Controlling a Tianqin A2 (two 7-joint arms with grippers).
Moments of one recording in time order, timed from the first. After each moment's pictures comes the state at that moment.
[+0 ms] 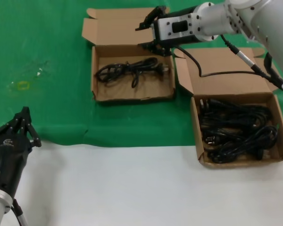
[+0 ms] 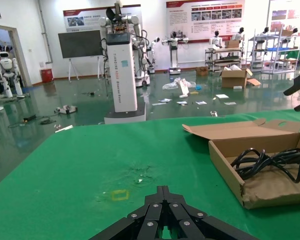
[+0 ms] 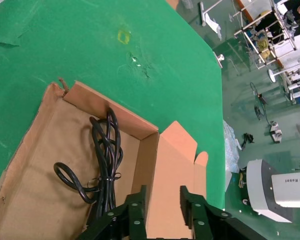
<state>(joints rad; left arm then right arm) 0.00 -0.30 1.60 -1.60 -1.80 0.00 0.00 1.54 0.00 -2.27 0.05 1.55 -0.73 -0.83</state>
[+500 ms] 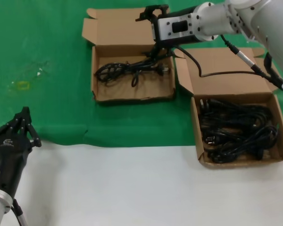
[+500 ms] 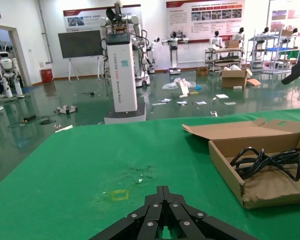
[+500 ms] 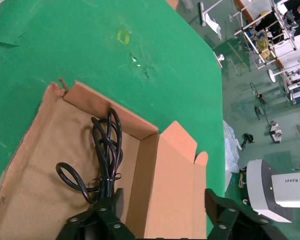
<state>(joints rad) 0.00 -0.30 1.60 -1.60 -1.80 0.00 0.00 1.54 0.00 -2.27 0.05 1.55 -0.73 -0.83</state>
